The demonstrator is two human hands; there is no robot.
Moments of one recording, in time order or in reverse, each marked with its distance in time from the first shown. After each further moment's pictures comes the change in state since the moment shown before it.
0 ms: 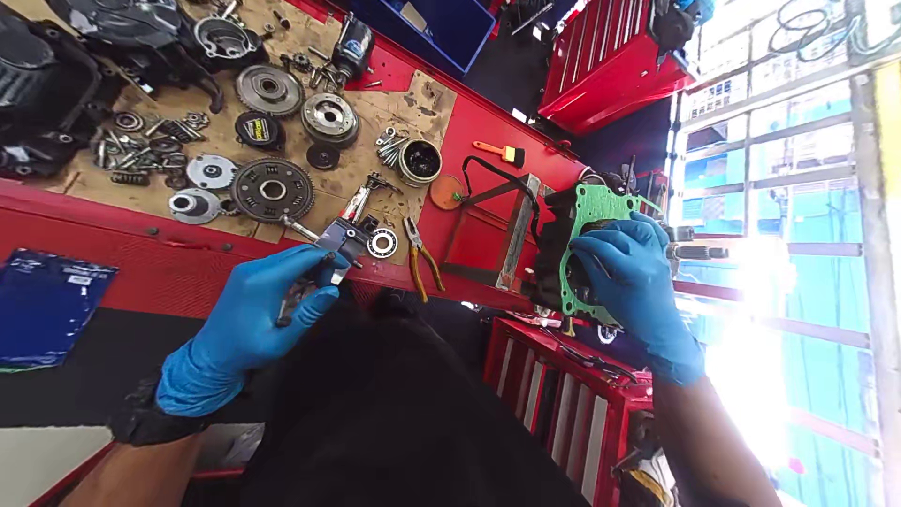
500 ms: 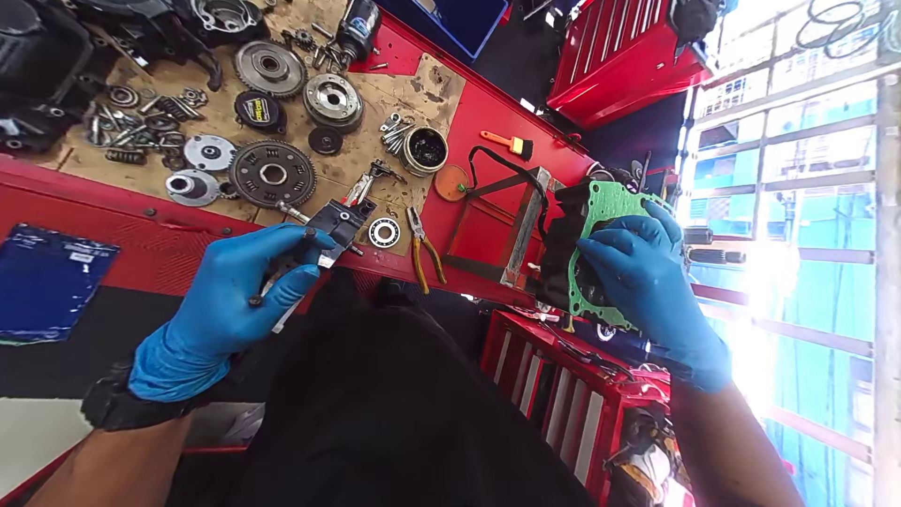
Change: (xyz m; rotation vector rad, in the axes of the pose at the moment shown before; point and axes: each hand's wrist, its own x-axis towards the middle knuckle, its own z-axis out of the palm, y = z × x) left_hand -0.001 -0.010 -0.010 -0.145 0.020 -0.072; right_hand 0.009 0.000 -0.011 -0.044 -0.174 -0.089
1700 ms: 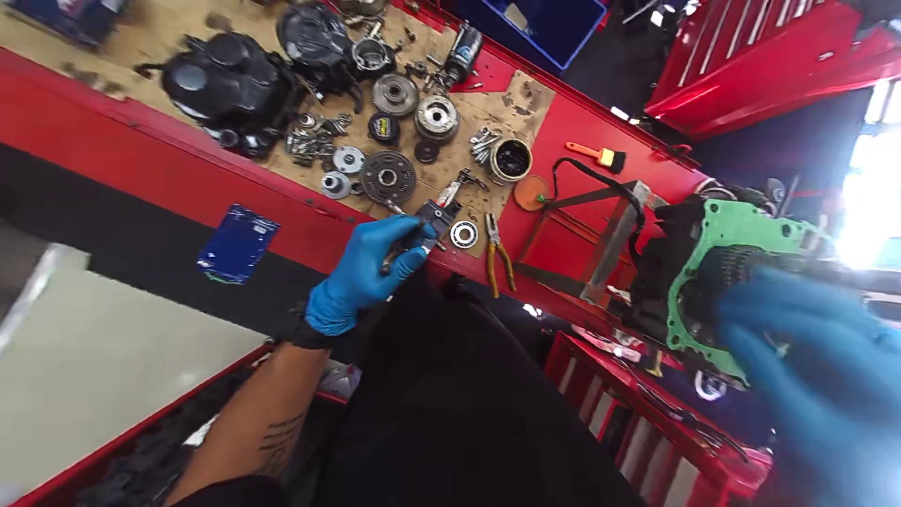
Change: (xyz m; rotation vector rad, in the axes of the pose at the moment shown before) left_hand 0.004 0.009 0.000 0.020 0.027 0.044; right_hand -0.015 -0.038 -0.013 0.554 0.278 0.026
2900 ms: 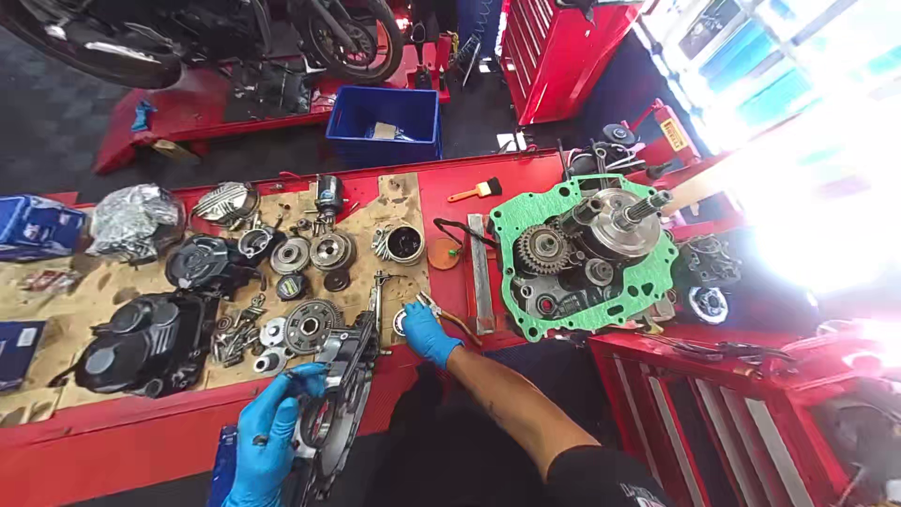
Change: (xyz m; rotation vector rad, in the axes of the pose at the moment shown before) left_hand 0.005 0.007 0.004 -0.009 -0.015 0.008; right_hand 0.041 0.075 0.386 0.025 -0.387 0.388
